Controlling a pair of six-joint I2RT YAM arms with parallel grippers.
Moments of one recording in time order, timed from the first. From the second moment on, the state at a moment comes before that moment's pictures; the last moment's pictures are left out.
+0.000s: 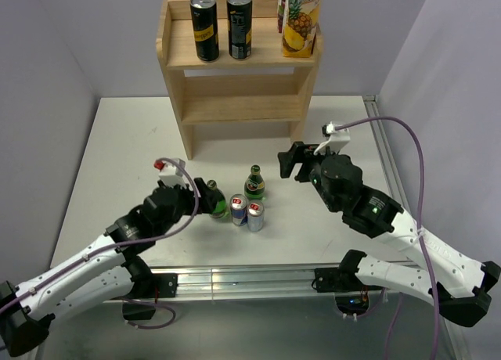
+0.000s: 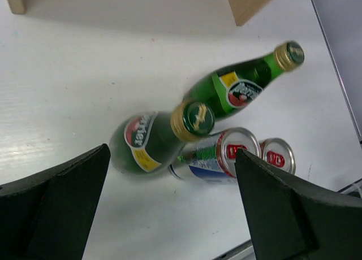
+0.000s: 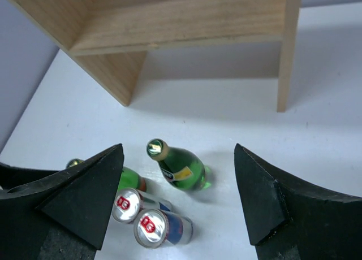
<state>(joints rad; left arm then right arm) -0.79 0.73 0.58 -0.23 -0.30 -0.65 0.88 0.86 1.01 -0.38 0.56 0.45</state>
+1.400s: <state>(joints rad) -0.88 1.58 0.42 0.74 -0.73 -0.59 0.88 0.76 0.91 -0.52 0.59 0.50</state>
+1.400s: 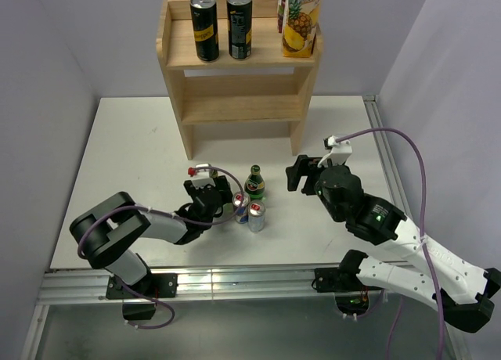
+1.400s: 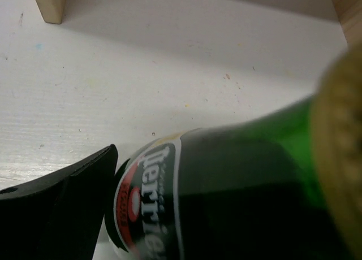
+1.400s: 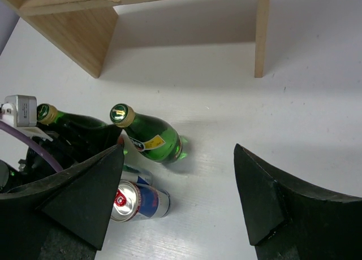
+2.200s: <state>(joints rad) -0.89 1.45 0.43 0.48 -0.85 -0.58 0.88 0.76 0.86 -0.47 0.56 0.52</state>
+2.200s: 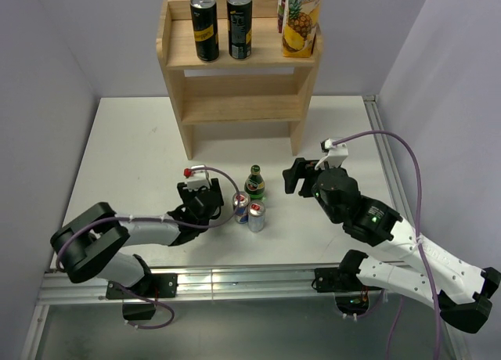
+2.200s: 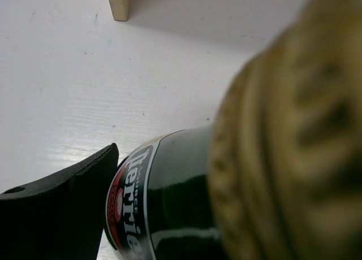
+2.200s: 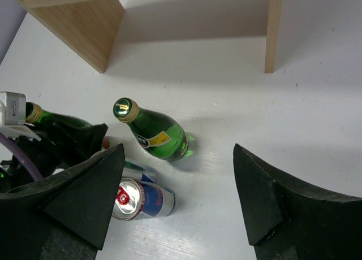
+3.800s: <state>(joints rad) -0.52 1.62 1.33 0.12 -0.54 -0.29 0.88 0.74 0.78 -0.43 0.56 0.52</state>
